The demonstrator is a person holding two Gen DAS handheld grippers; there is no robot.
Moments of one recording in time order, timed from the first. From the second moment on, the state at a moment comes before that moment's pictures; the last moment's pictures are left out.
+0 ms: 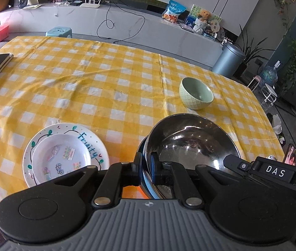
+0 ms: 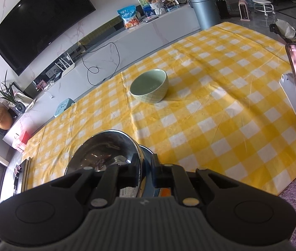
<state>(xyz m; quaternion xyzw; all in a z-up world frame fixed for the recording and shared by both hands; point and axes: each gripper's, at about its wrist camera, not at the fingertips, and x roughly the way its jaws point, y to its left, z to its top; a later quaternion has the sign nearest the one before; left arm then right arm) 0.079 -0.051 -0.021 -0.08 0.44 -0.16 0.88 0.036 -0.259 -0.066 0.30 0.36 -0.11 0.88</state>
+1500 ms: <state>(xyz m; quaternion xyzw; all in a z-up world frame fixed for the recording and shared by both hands) 0.089 -0.061 -0.003 -0.03 0.41 -0.17 0.89 0.045 -0.254 -0.063 0.25 0.35 -0.11 0.89</state>
